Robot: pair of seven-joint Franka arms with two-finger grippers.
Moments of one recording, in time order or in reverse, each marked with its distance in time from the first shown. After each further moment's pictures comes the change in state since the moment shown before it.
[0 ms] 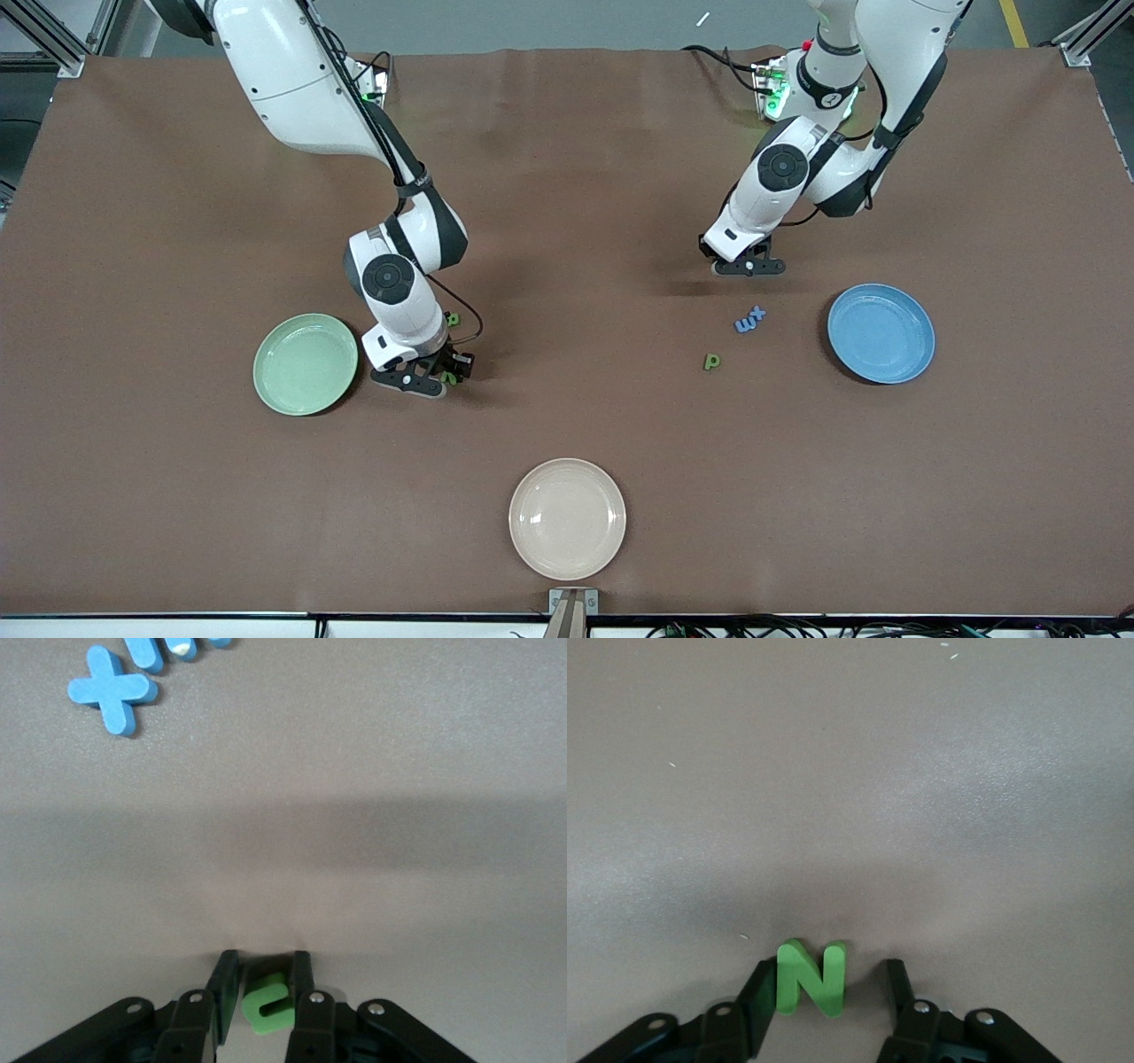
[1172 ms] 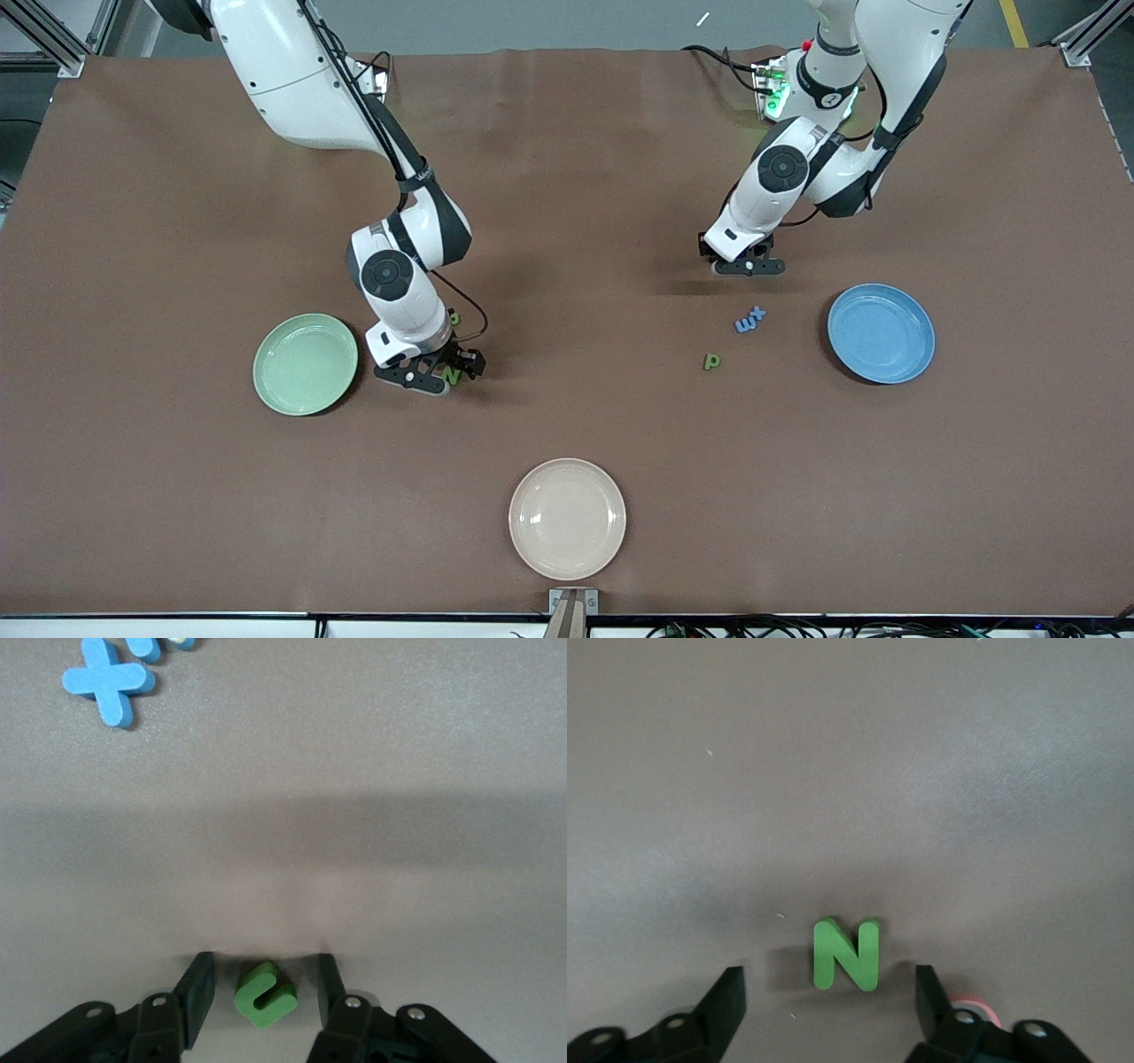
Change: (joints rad) left arm 0.000 0.005 0.002 -0.003 0.000 0.001 0.014; right arm -0.001 -0.010 0.023 0.000 0.036 -0.001 0.000
